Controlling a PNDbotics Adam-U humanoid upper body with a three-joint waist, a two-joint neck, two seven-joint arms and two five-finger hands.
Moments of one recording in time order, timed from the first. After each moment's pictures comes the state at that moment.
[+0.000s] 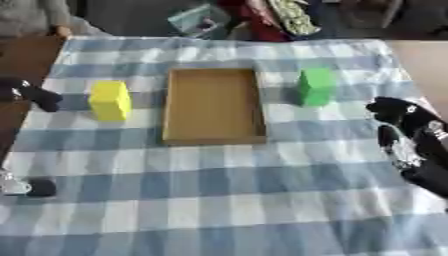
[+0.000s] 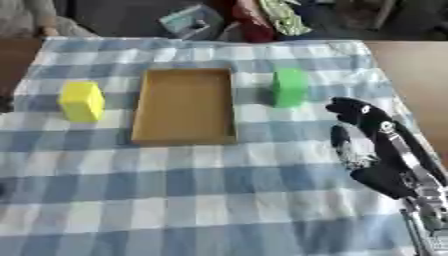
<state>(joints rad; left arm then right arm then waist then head) -0.10 0.87 0.18 -1.84 -0.24 -0.50 -0.24 -0.23 -0.28 0.04 -1.78 0.16 -0.23 0.27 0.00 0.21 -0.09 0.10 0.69</state>
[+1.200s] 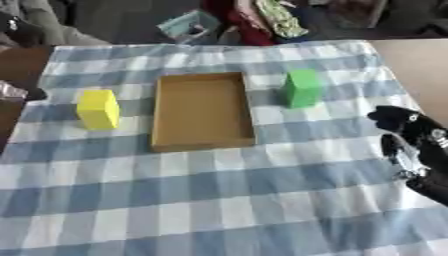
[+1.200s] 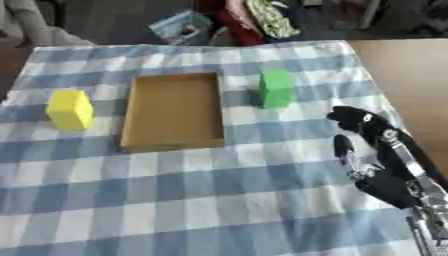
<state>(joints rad) -0.63 0.94 -0.03 -1.15 -0.46 -0.61 -0.29 -0.23 -0.29 0.07 -1.78 0.15 -0.24 0.30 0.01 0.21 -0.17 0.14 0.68</state>
